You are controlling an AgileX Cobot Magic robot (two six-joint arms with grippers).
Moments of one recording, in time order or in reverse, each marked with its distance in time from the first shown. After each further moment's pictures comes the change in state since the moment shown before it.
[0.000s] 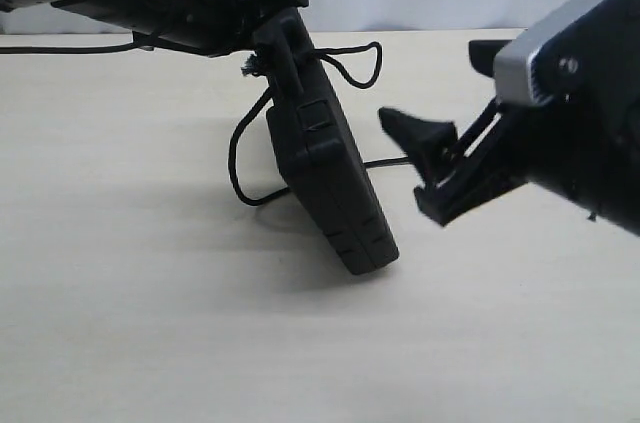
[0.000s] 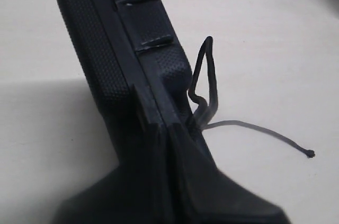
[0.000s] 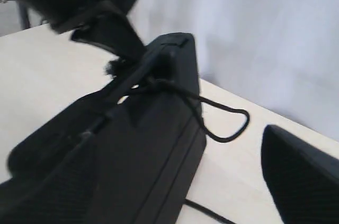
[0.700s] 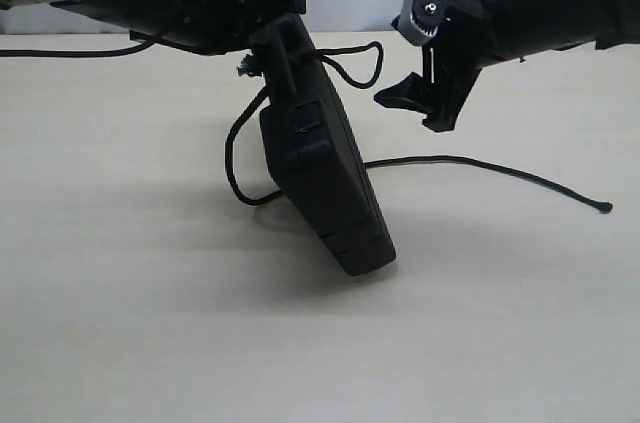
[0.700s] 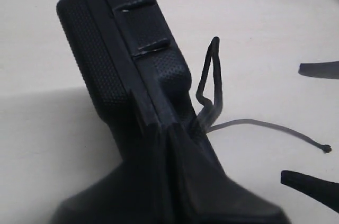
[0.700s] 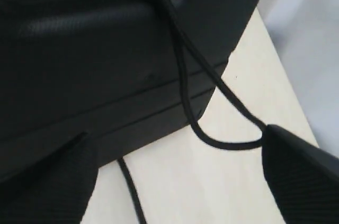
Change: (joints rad) left arm 0.000 0.000 0.000 0.052 -0.003 0.020; right arm -0.468 0.677 -0.652 0.236 0.788 -1.043
